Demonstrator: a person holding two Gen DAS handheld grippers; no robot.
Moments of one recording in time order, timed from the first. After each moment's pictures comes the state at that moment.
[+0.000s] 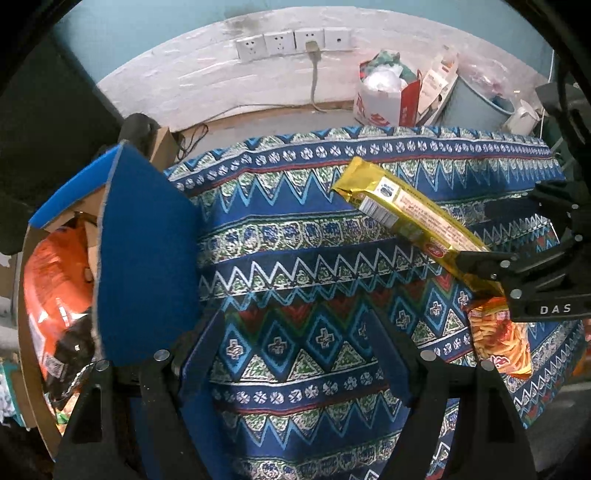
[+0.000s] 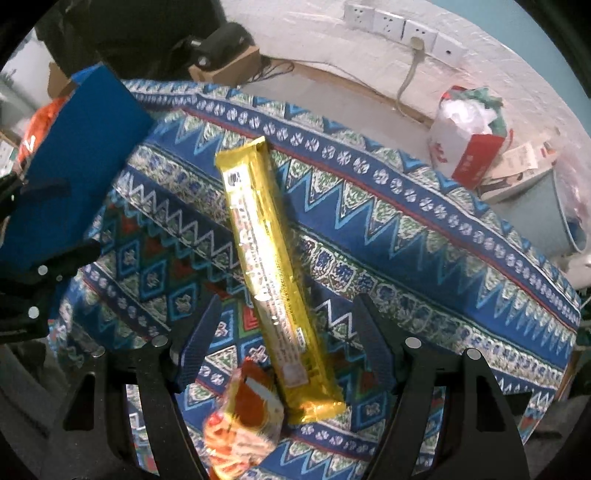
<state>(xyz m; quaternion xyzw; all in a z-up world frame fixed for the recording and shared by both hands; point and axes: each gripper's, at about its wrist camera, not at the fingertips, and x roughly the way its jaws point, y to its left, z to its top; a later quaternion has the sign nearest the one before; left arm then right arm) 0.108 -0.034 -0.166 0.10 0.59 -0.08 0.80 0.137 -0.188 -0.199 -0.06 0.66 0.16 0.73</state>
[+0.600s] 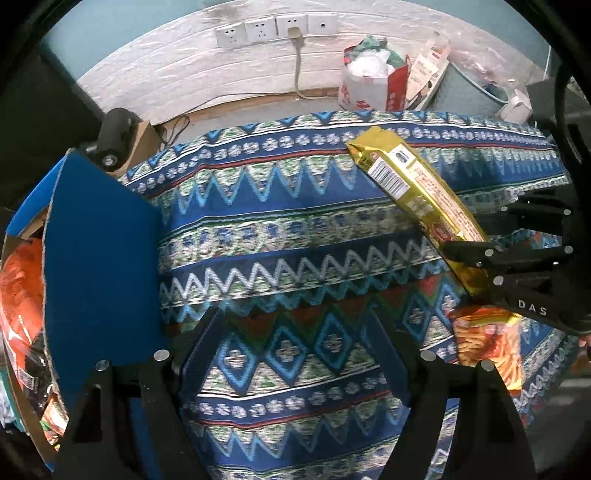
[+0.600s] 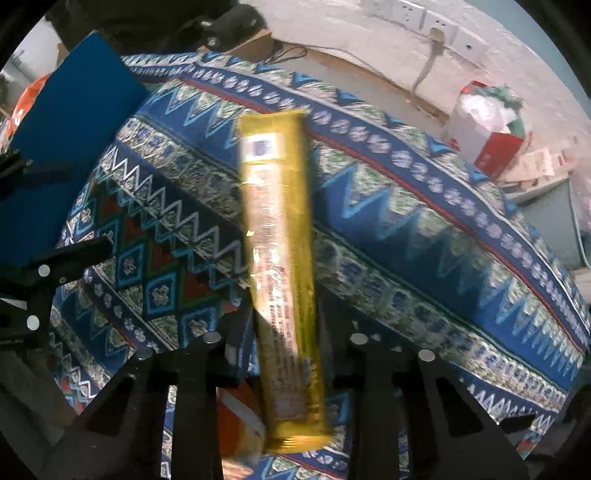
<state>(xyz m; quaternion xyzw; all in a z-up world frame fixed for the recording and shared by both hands) 0.113 -0.061 -0.176 0.10 0.61 -0.10 0.78 0.128 -0.195 -0.216 -0.07 0.67 0.17 0.72</state>
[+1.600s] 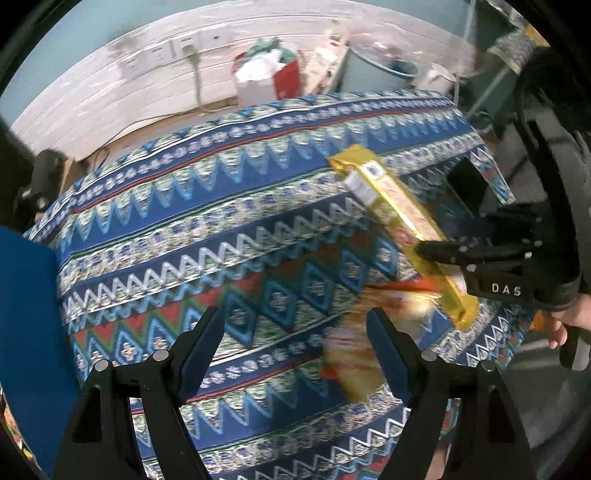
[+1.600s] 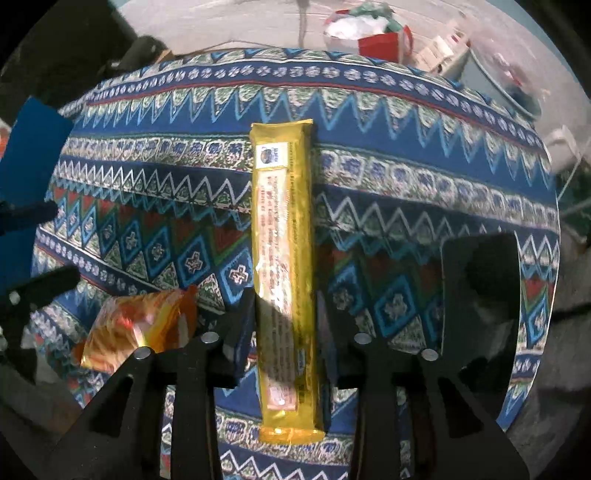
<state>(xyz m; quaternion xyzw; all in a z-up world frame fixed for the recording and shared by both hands) 0.062 -0.174 -0.157 0.11 0.60 -0.23 0.76 0.044 -0.330 -0.196 0.04 0.68 0.03 0.73</state>
